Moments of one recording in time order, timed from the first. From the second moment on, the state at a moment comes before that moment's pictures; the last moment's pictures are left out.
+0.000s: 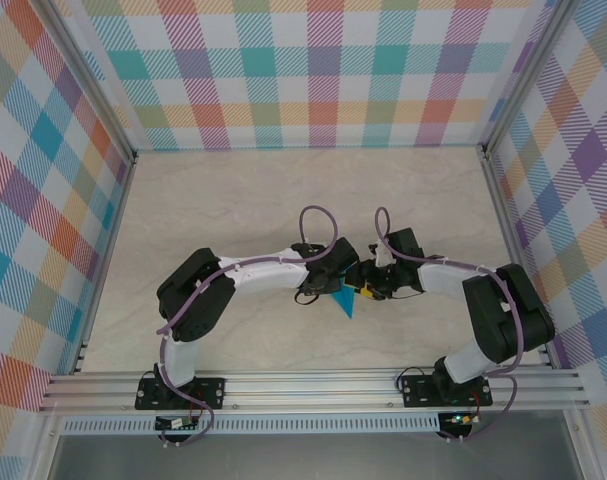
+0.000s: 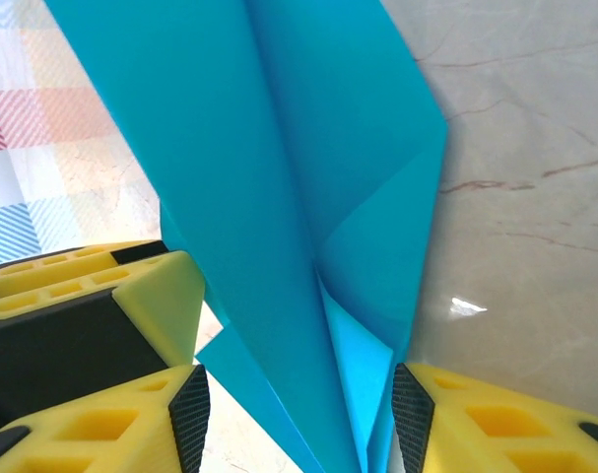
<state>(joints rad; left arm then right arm) -0.97 1.95 1.34 -0.66 -0.25 -1.02 0.36 1.55 0.62 -0.13 -0.70 0.67</state>
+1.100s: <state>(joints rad) -0.97 1.89 1.29 -0.60 -0.24 -1.02 0.50 1.58 0.66 -0.20 -0.56 0.60</state>
